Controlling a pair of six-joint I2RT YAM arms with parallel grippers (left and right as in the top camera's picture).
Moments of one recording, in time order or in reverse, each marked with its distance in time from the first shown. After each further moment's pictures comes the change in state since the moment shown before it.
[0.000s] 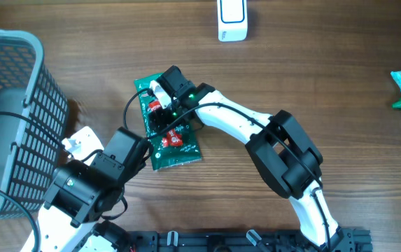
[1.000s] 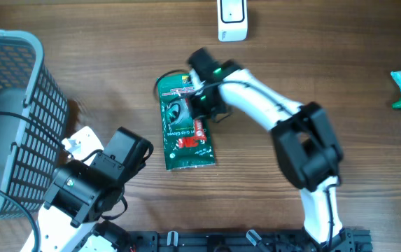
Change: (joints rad) left arm 0.000 0.000 0.000 0.000 0.000 0.000; right arm -0.187 -0.055 0.053 -0.406 -0.011 0.175
